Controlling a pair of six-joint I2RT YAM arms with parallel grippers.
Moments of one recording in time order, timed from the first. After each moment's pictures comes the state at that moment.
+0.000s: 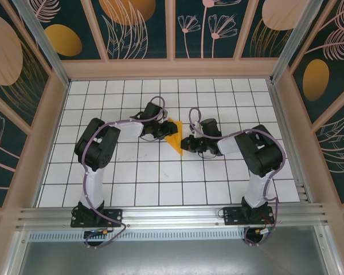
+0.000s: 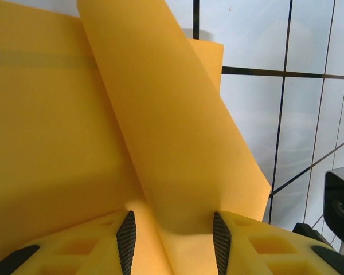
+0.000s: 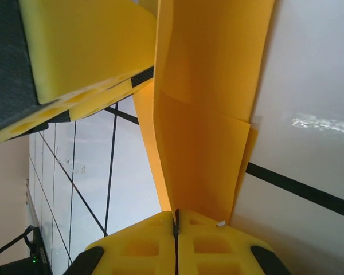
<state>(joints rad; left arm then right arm) -0.52 2.07 1.25 -0.09 0.49 -0.79 0.48 1.86 0.74 0.34 -0.67 0.66</state>
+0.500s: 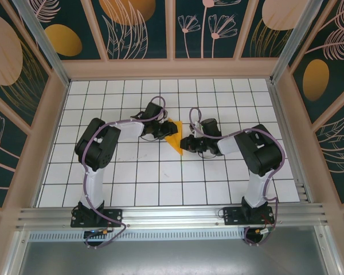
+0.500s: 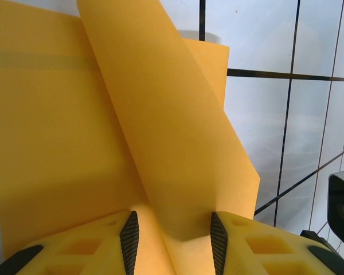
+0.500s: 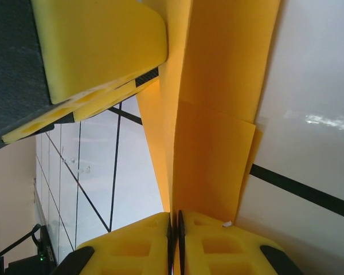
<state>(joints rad) -0.53 2.07 1.26 -0.11 0.46 -0.79 0.47 1.87 0.74 0.36 -0.70 0.67</state>
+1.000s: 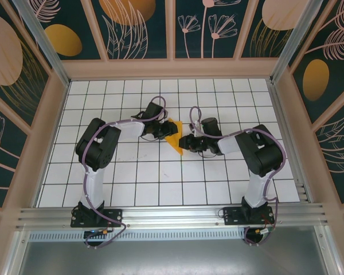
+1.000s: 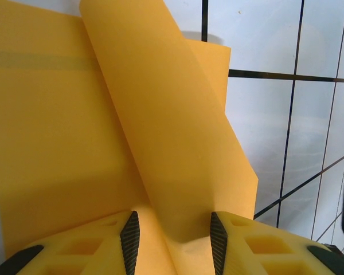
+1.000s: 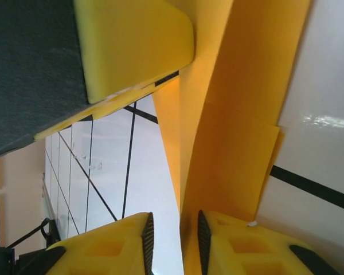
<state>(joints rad) -0.53 2.07 1.26 -0.12 0.44 -0.79 0.46 1.85 0.75 0.35 -0.72 0.67</state>
